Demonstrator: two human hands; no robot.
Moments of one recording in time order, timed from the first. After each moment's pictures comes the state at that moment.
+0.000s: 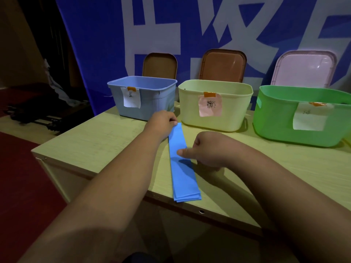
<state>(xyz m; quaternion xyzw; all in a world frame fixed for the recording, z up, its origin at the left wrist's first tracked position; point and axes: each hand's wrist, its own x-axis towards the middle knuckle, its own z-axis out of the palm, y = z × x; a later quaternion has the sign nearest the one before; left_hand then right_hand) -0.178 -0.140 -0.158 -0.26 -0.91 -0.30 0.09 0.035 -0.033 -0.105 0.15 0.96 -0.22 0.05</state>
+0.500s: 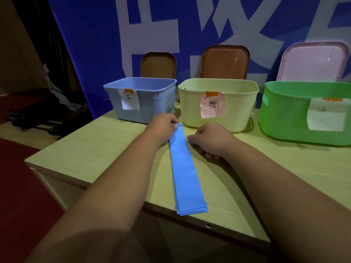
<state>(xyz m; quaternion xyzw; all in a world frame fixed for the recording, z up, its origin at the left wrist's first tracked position) -0.183 -0.139 -0.156 -0.27 -0.92 -0.30 0.05 -0.028 0.001 -0.130 0.17 0.93 -0.33 -0.03</state>
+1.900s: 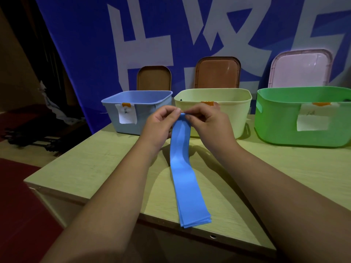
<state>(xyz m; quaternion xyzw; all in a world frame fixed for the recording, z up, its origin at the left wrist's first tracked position) -0.128 -0.152 -0.116 -0.29 -0.66 -0.69 -0.05 -0.046 0.002 -0.124 -0.03 0.81 -0.39 -0.45</state>
